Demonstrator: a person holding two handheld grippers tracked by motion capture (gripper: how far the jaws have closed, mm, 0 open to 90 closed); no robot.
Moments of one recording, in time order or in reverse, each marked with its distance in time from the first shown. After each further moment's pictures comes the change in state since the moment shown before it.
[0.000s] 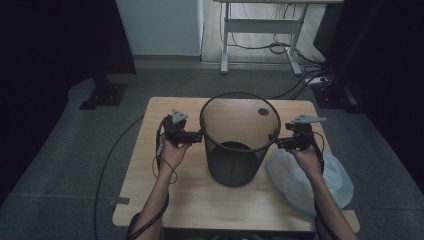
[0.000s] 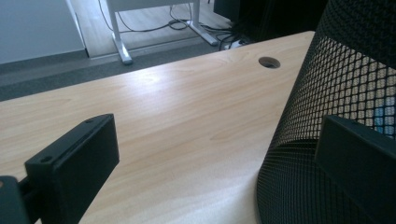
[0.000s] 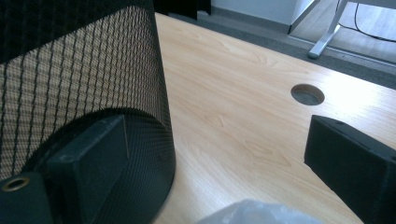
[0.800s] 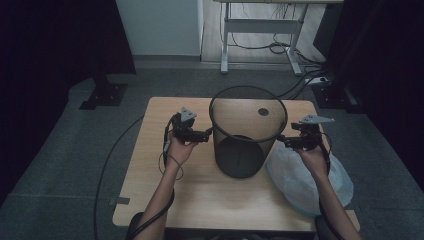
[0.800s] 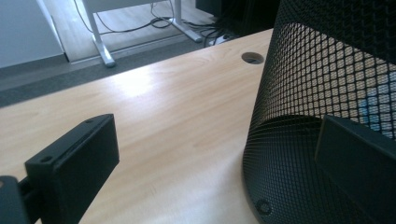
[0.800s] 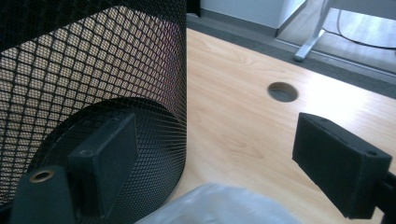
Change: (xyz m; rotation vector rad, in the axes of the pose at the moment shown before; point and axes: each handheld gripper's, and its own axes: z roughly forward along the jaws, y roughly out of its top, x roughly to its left) left arm -0.009 -0.001 0.017 0.002 -0.074 0.032; right arm -0.015 -0.007 -0.013 -0.013 -0.034 -0.015
